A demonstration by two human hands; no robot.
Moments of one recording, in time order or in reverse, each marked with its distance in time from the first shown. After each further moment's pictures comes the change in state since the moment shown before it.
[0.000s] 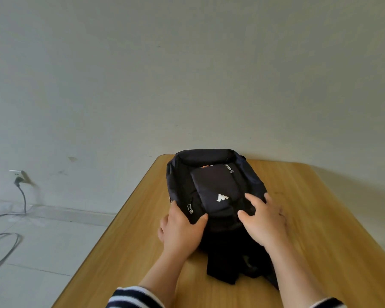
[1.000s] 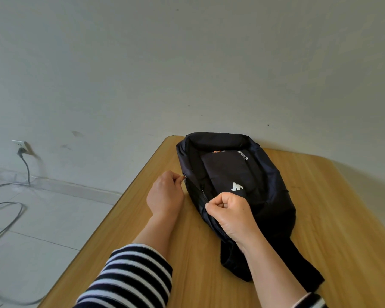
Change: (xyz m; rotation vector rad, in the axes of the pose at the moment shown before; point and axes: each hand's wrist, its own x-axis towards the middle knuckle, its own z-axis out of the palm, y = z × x) left_hand 0.079 -0.028 -0.011 0.053 0.380 0.163; right_hand -0.004 -0.044 0.063 0.586 -0.195 -0.219
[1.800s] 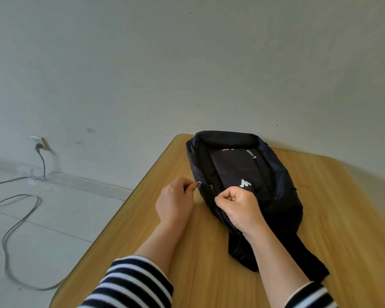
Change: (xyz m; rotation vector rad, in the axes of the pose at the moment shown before) left_hand -0.034 -0.001 -0.024 -0.095 -0.055 0.036; right_hand 0.002 0.000 0.003 -0.064 0.041 -0.048
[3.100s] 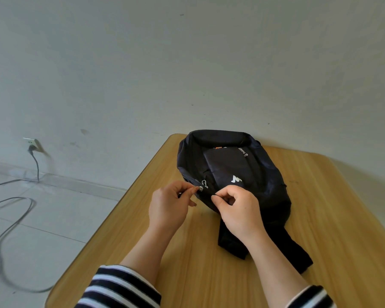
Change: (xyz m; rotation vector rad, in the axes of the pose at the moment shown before) left_hand -0.026 0.013 -0.030 -0.243 -0.159 0.039; right_hand -0.023 -0.001 -0.010 -0.259 0.146 -0.257
